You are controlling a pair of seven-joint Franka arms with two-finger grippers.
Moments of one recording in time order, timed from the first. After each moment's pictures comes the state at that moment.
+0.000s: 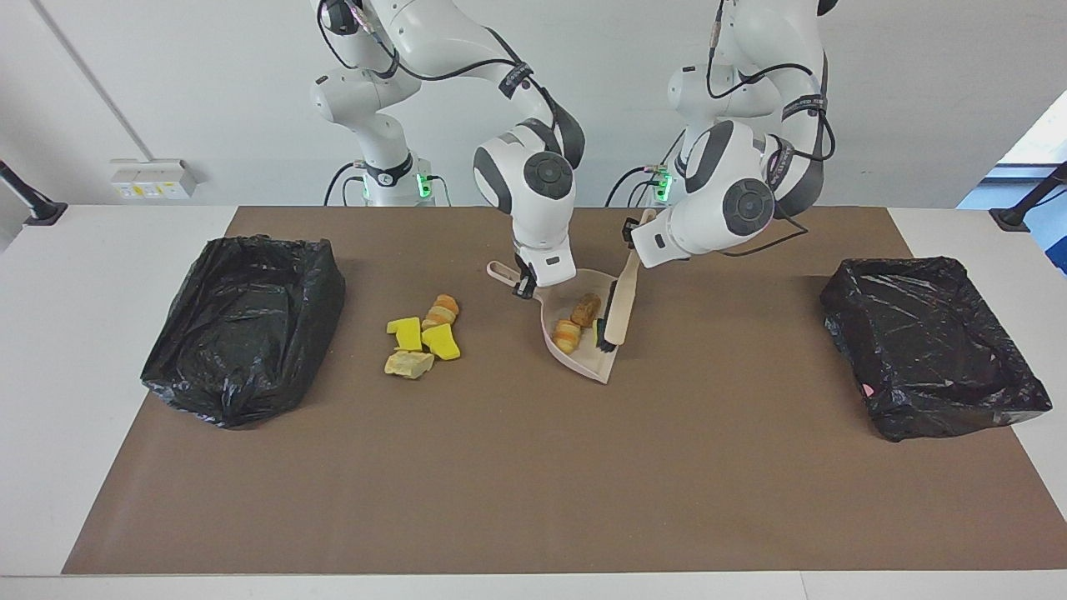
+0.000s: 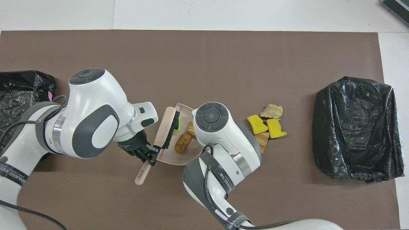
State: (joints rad) left arm -0.15 0.14 -0.26 -1.87 -0.32 1.55 0.03; right arm 0.61 0.32 0.02 -1.80 0.05 1.94 -0.51
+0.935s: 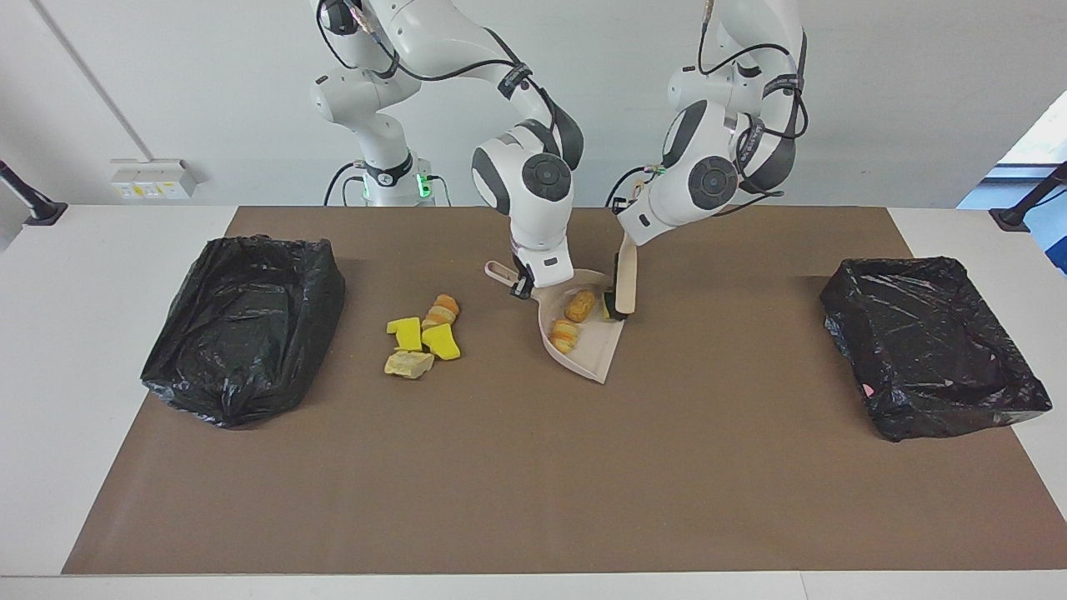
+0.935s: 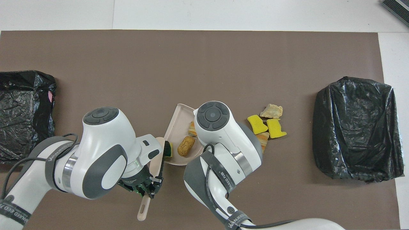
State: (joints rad) left arm -0.16 -0.08 -0.32 -2.18 -0.36 1.55 -0.23; right arm 0.61 0.32 0.02 -1.80 0.05 1.93 -0.51
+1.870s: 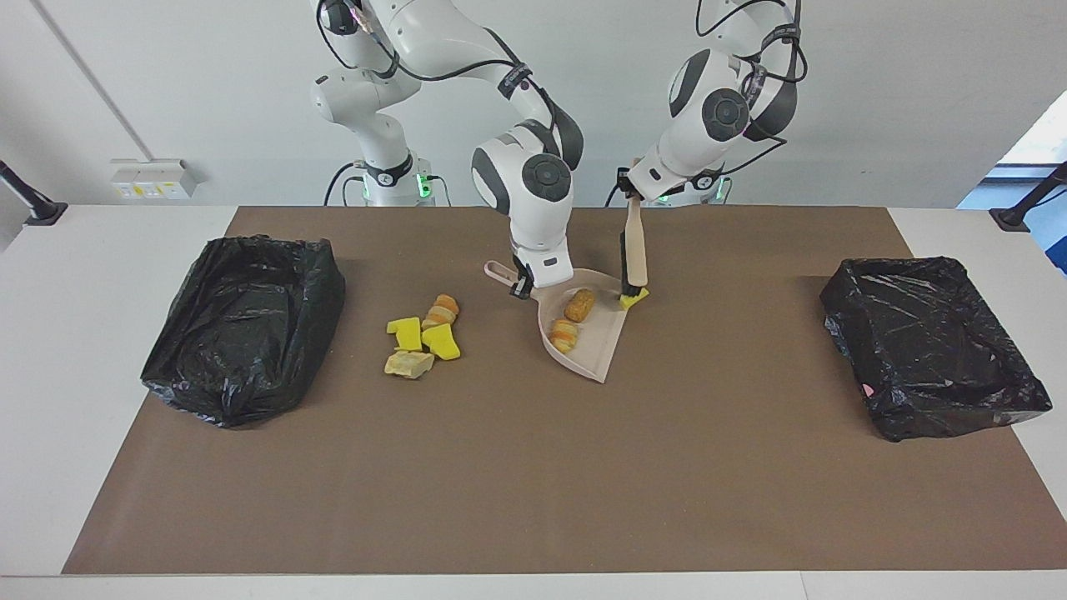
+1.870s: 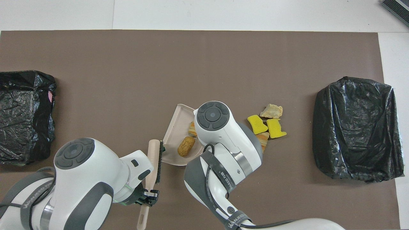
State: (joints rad) left arm -0.16 -0.29 -0.33 -2.32 -0.42 1.71 -0.19; right arm 0.61 0.32 0.02 -1.80 0.05 1.92 -0.51
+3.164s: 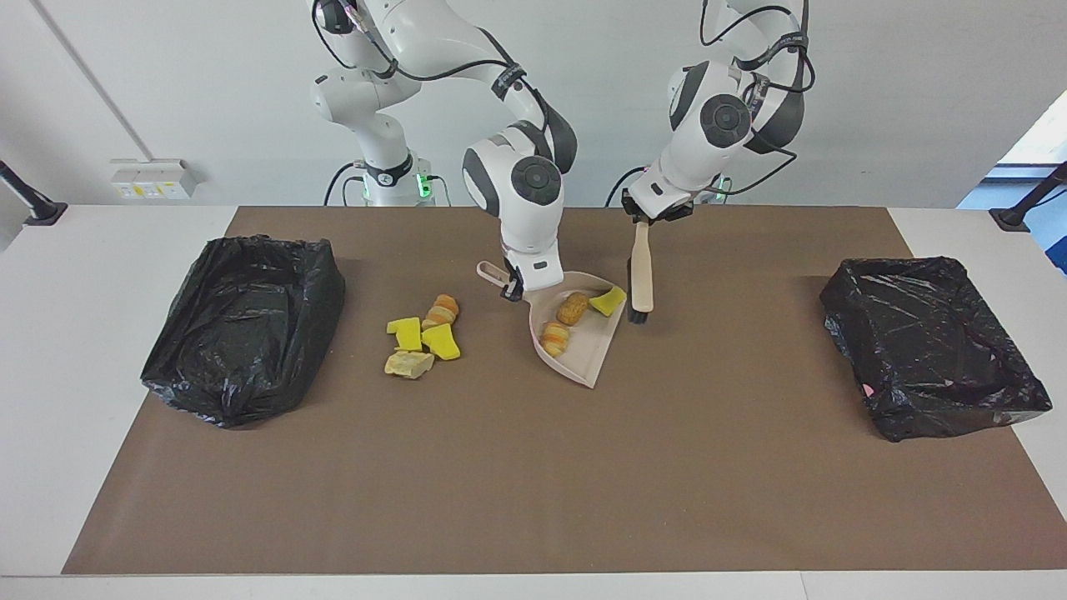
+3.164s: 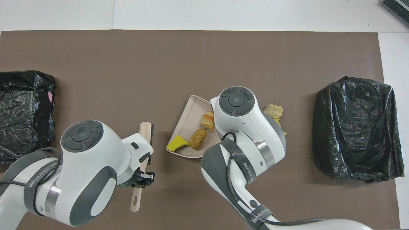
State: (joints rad) left arm -0.16 -0.20 -0.33 -2.21 -0.24 1.69 -0.32; right arm 0.51 0.24 0.01 -1.78 0.04 1.83 -0.57
